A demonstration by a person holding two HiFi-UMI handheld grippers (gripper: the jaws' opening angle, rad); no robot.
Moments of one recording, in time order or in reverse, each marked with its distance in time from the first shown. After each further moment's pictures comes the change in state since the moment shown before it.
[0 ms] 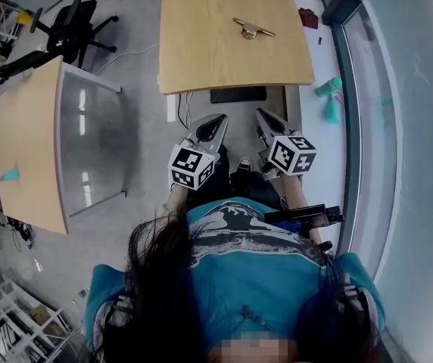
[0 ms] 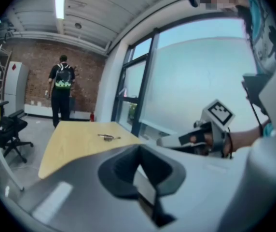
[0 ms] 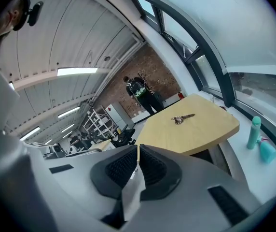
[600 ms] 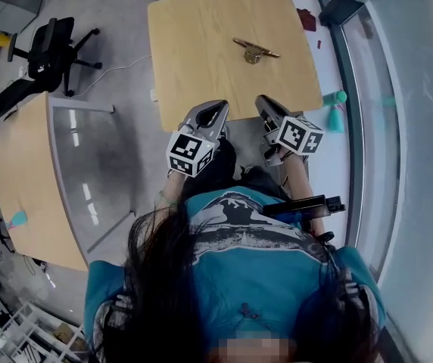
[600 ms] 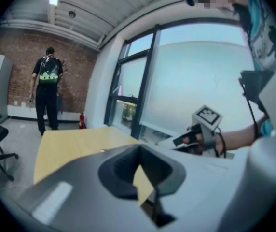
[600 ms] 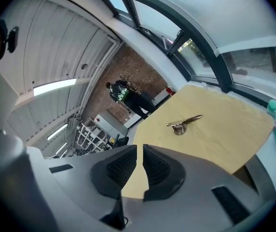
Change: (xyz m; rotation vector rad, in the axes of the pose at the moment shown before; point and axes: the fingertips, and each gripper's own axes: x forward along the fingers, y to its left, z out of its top) left arm 0.110 0.142 0.057 0.039 0.020 -0.141; right arm 0.153 -0.065 0.080 0.233 -0.014 -0.067
